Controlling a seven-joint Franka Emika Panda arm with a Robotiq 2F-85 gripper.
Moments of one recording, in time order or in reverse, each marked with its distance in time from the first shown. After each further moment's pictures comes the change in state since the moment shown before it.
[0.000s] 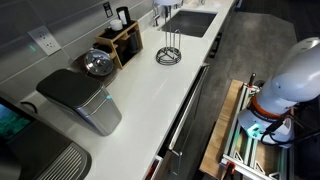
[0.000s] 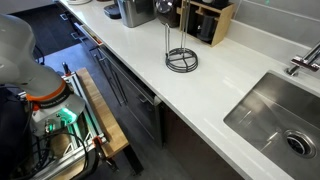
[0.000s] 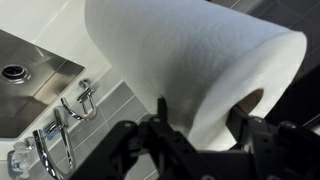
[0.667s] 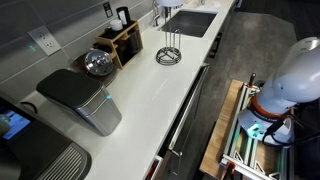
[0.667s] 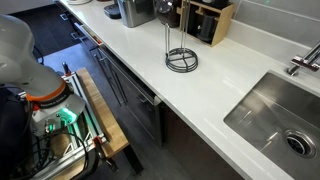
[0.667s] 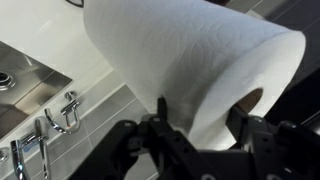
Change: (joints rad) arm 0.044 -0.032 -0.022 0.036 0.027 -0.142 -0.073
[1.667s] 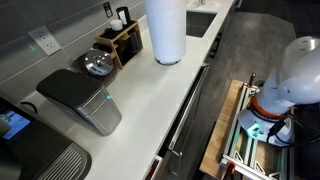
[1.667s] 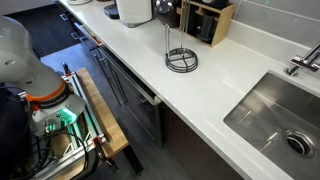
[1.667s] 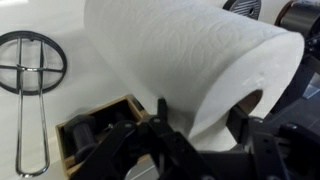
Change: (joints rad) arm 0.126 0.042 -0.003 -0.243 0.173 -0.155 -0.334
